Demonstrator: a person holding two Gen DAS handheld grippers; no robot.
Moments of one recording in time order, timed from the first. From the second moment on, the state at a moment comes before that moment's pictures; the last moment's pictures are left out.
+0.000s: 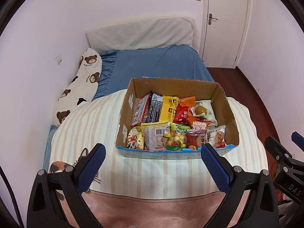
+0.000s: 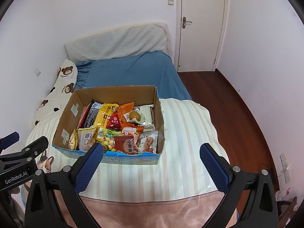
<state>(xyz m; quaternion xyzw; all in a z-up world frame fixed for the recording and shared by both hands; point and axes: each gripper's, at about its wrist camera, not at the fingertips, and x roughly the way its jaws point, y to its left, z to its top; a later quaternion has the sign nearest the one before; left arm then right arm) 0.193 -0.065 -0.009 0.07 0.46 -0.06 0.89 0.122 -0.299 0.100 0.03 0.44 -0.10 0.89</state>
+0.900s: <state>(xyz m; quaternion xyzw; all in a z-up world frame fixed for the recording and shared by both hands) 0.186 -0.065 -0.009 0.07 0.46 -0.06 0.88 0.115 -0.299 0.106 0.03 0.44 -0.10 0.89</state>
